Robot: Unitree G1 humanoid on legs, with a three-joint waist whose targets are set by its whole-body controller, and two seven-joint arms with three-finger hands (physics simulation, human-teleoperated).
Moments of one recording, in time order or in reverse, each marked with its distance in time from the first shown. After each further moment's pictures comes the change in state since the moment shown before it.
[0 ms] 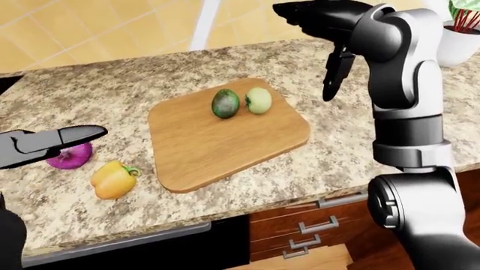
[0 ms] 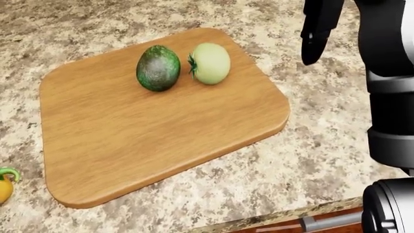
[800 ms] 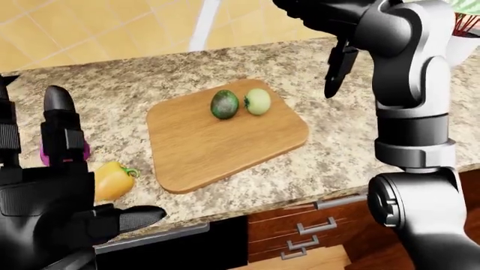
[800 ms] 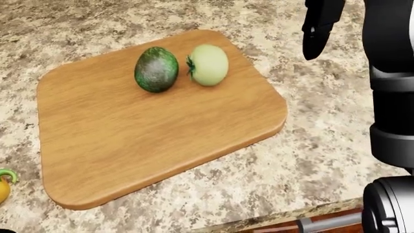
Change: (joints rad) left arm 0.471 -0.165 -0.371 -0.099 -0.321 -0.550 0.179; right arm -0.012 -0.002 -0.002 -0.049 0.006 0.013 0.030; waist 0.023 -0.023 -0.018
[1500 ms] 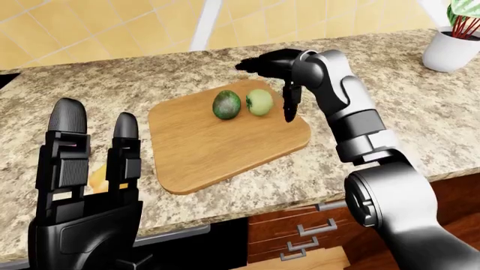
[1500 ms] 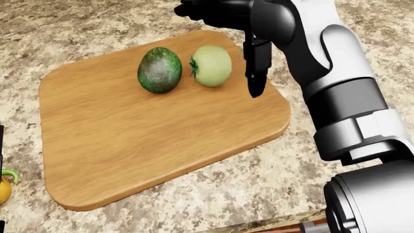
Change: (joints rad) left arm 0.221 -0.132 -0.233 0.006 0.057 -0.190 -0.311; right arm -0.081 0.146 0.089 0.580 -0.062 -0.222 -0.248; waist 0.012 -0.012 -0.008
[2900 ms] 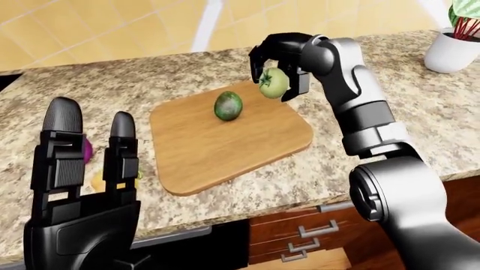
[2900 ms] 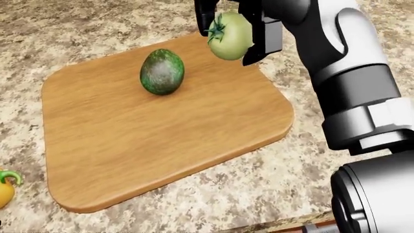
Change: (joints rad) left arm 0.000 0.025 -0.004 0.000 -0.002 -0.021 0.025; right arm -0.046 -0.028 -0.013 0.012 0.075 0.068 -0.056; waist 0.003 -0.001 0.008
